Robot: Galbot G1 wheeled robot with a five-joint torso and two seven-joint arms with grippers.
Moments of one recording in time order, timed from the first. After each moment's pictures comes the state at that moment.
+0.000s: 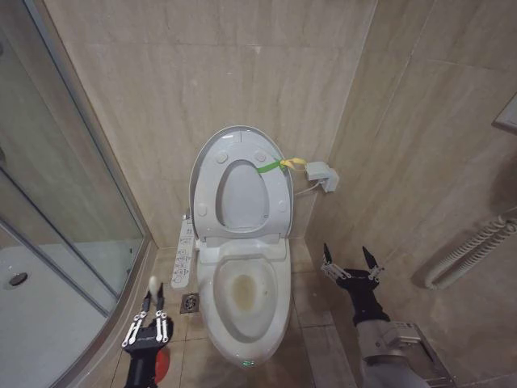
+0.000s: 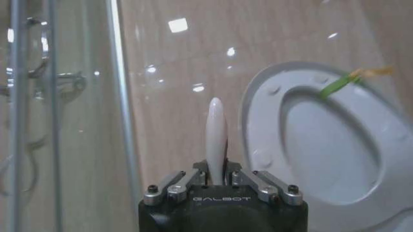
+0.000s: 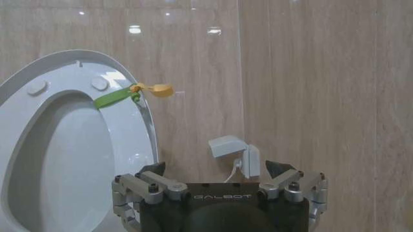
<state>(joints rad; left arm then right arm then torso) 1.78 -1.37 -0.49 -2.00 0.22 -0.65 -0.40 -1.61 1.46 0.55 2.29 0.16 -0.01 0.15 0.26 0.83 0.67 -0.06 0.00</state>
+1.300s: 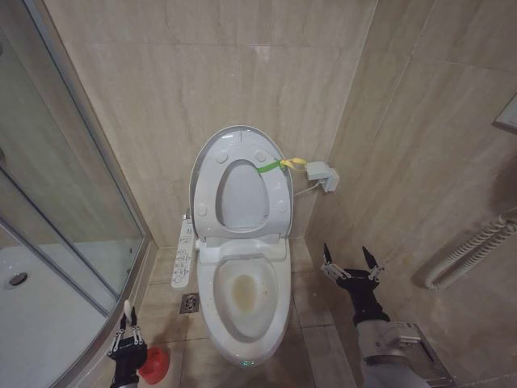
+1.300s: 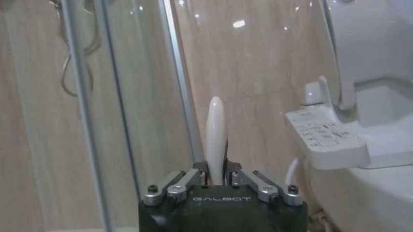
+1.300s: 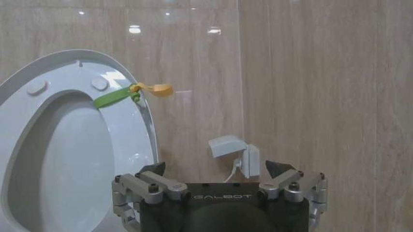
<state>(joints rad) 1.37 -1.33 -0.52 -1.24 0.02 -0.80 -0.42 -1.61 1.46 0.55 2.29 0.16 -0.01 0.15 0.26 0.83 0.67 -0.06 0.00</state>
